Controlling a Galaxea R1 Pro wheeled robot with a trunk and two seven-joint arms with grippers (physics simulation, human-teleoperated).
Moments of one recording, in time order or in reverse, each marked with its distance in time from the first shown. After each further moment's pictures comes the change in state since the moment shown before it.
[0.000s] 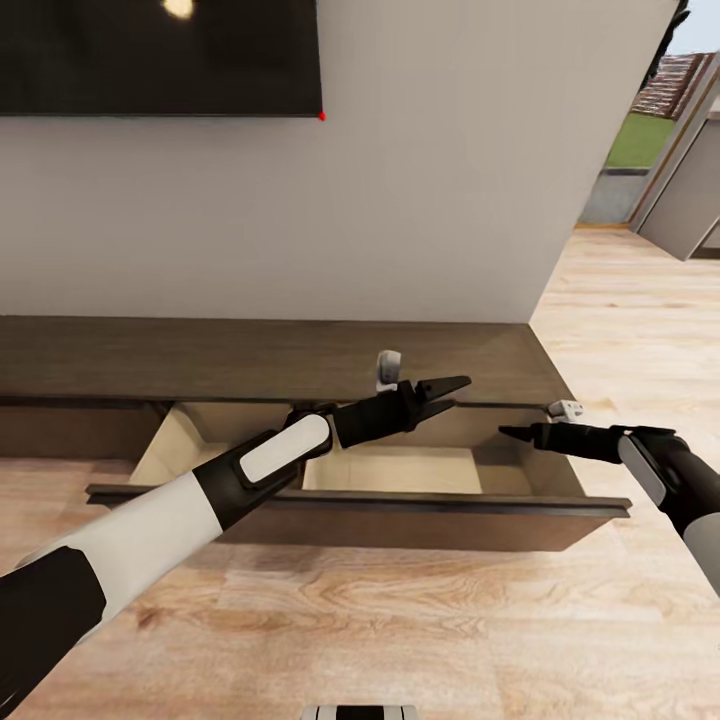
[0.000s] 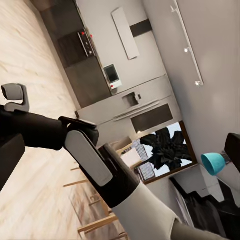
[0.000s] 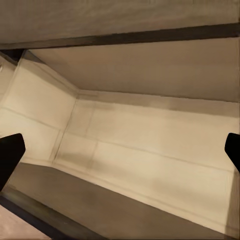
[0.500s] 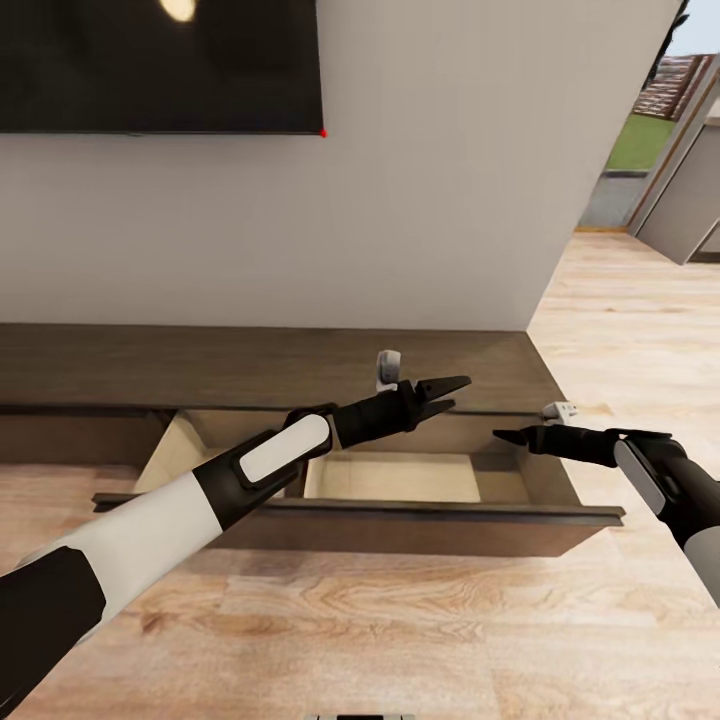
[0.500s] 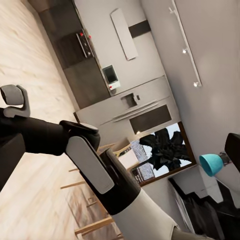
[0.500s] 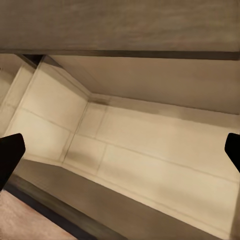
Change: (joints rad) left arm 0.000 0.000 0.000 -0.001 0.000 0.000 -0.001; right arm 0.056 0.000 -0.001 -0.105 -0.004 0.003 -0.004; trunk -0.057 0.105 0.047
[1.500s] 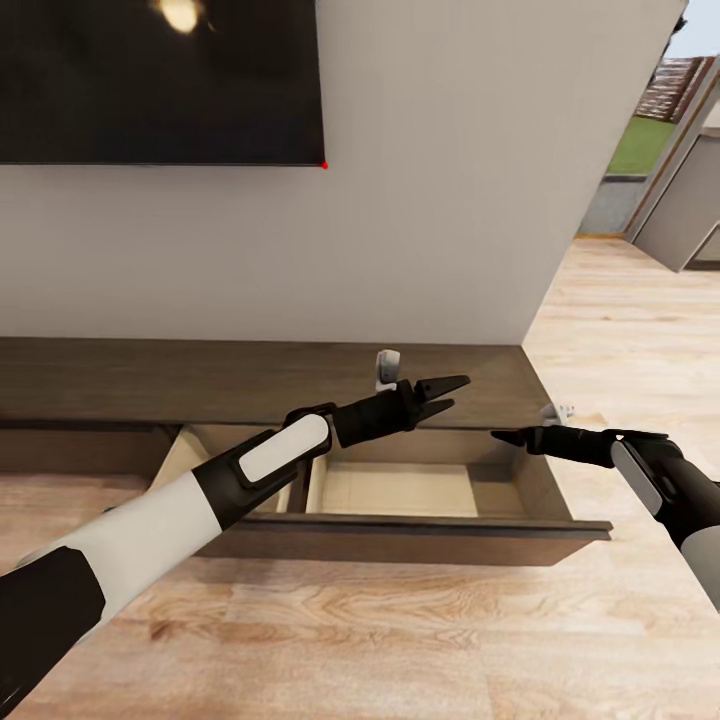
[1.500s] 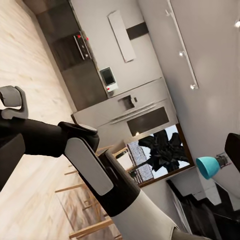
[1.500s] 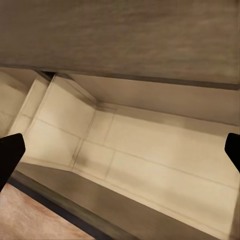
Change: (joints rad) left arm 0.000 0.001 0.002 0.000 0.000 0.000 -0.001; right arm 0.001 0.007 0.002 0.003 0.004 -0.004 -0.003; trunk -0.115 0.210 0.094
